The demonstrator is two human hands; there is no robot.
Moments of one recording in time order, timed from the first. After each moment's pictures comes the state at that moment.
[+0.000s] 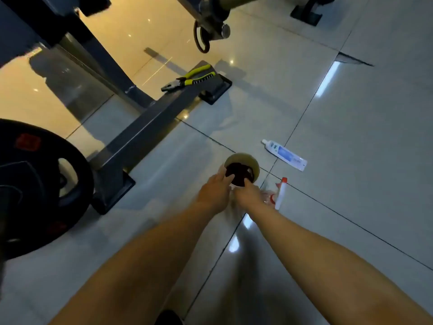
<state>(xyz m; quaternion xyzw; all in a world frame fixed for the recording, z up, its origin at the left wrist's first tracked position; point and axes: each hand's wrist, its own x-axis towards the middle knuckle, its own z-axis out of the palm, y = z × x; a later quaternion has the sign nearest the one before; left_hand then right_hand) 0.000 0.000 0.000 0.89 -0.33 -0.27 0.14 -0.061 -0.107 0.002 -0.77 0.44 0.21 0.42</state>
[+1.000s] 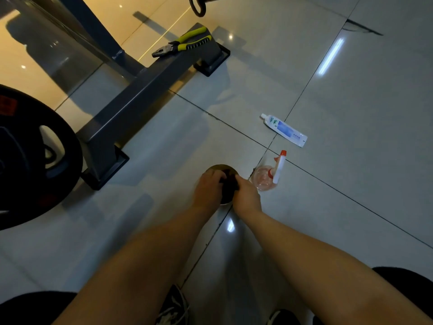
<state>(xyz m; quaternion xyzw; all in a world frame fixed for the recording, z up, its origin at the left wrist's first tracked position) -0.061 0.028 -0.042 0.91 -0.22 -0.21 0.29 -0.135 -0.070 -0.028 -0.80 0.38 0.10 0.45</state>
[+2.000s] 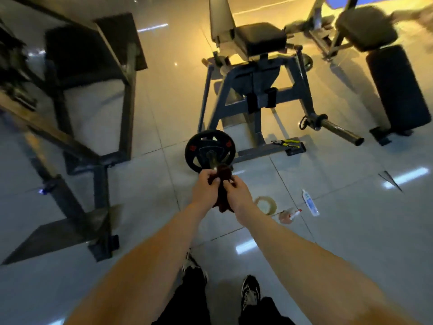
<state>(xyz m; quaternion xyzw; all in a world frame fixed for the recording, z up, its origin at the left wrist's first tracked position) -0.208 0.294 0.658 0.79 0.26 -0.11 0.54 -0.201 0.188 0.663 -0.70 0.20 0.26 0.63</state>
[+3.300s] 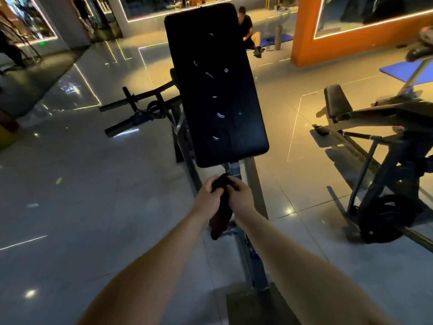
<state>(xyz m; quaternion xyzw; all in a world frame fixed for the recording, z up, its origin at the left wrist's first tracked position) -0.318 1.225 0.850 0.76 0.22 -0.03 0.61 -0.287 1.127 0.830 -0.67 0.07 0.16 0.72</state>
